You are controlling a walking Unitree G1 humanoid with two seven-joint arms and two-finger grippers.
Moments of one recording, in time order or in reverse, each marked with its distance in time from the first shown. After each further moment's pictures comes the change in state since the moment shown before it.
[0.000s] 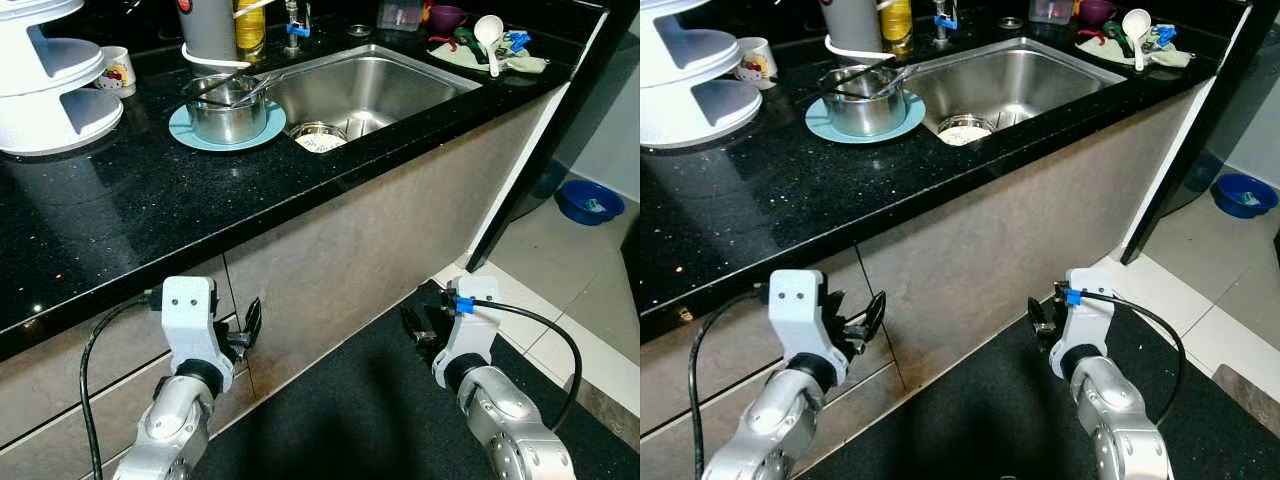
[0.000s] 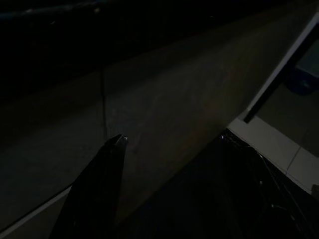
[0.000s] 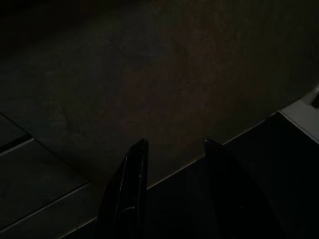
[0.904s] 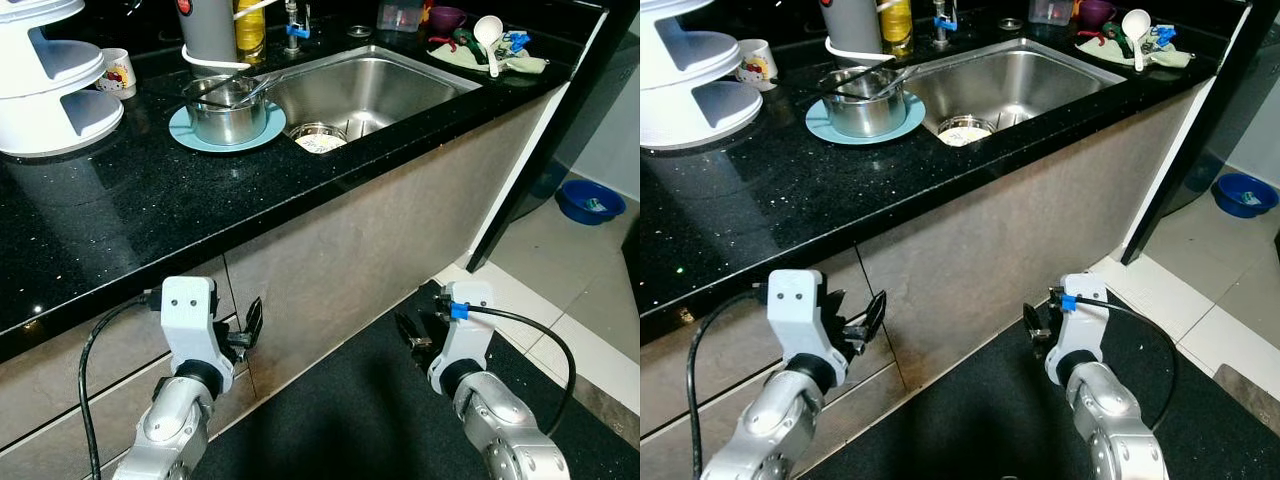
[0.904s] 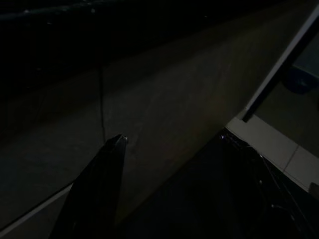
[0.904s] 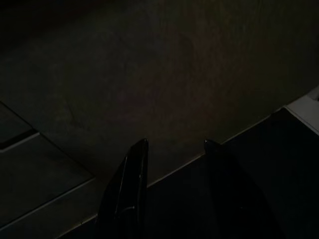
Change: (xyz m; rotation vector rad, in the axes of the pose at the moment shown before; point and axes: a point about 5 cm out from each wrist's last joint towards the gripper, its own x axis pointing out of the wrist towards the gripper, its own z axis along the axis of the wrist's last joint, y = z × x) left arm -0.005 0.002 -0.001 0.005 0.005 0.007; right arm 0.000 0.006 -0.004 0.006 0.012 0.019
